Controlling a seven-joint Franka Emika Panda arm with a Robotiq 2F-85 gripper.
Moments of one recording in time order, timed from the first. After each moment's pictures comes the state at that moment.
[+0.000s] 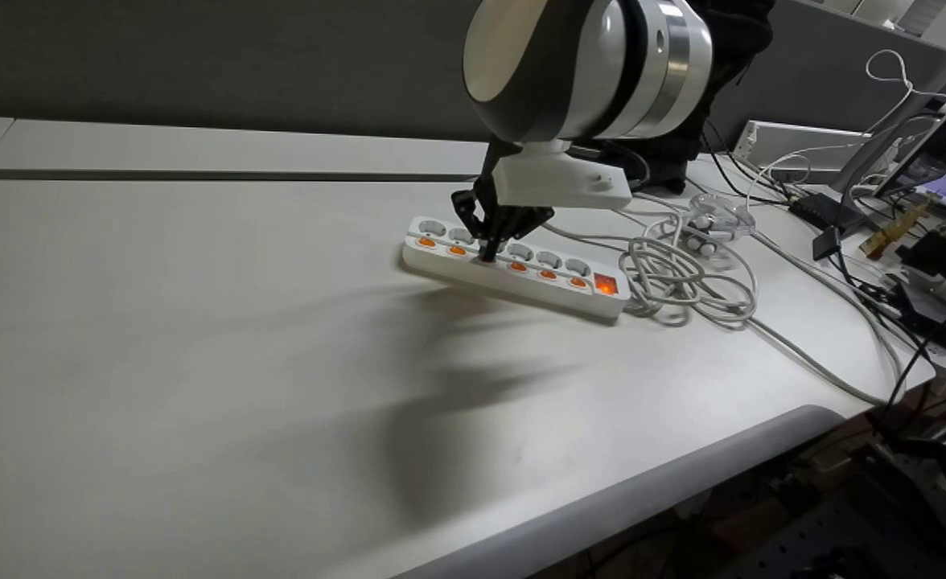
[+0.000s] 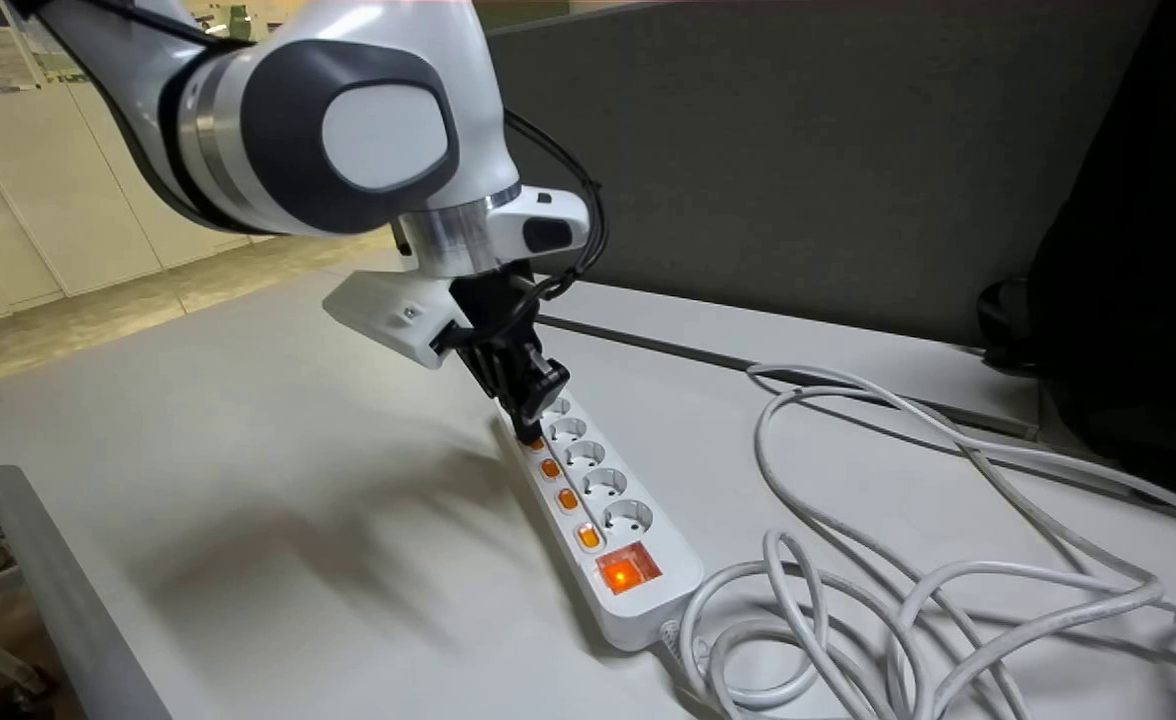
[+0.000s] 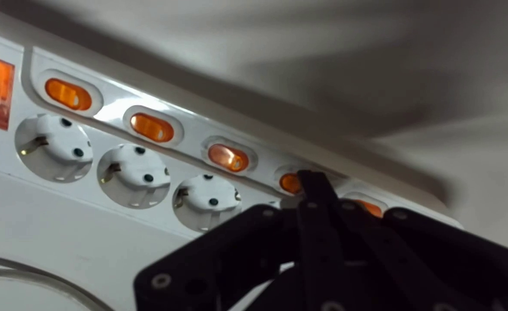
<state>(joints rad) 0.05 0.49 -0.03 -2.25 0.00 2.86 0.16</state>
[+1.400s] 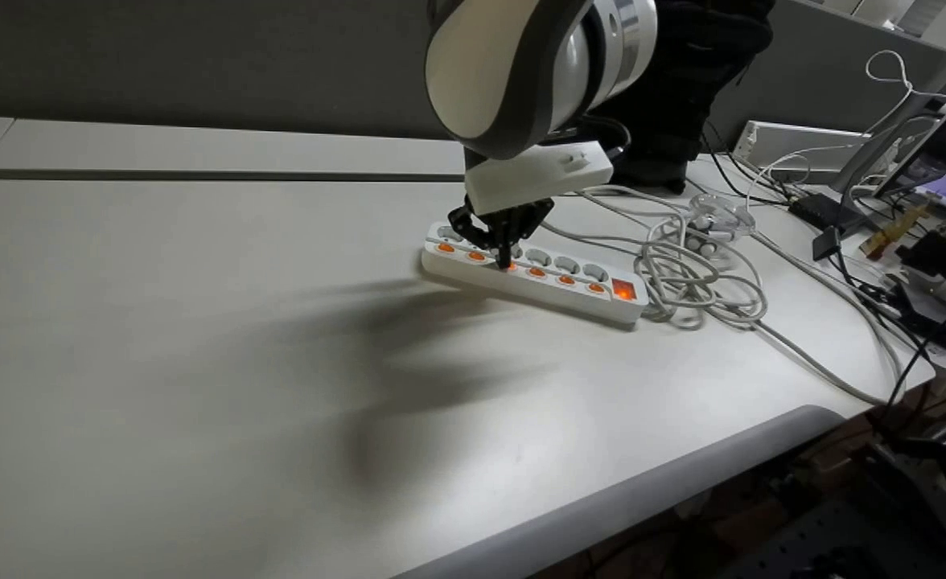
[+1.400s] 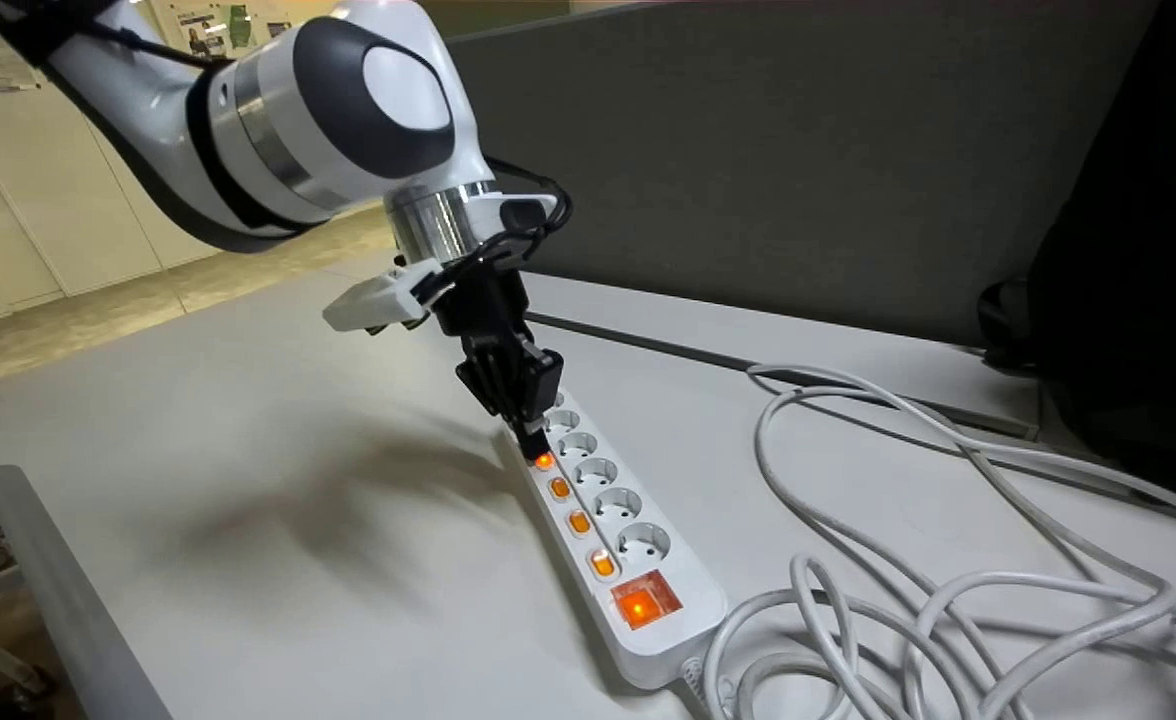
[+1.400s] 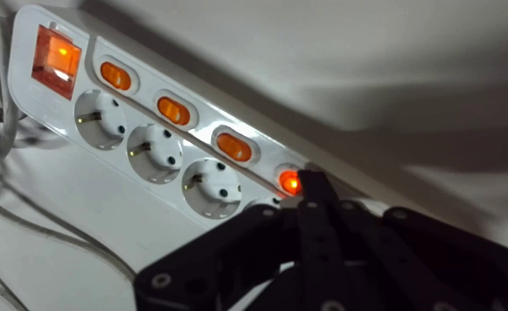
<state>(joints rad) 0.33 0.55 -0.26 -2.14 -0.29 2.59 0.45</state>
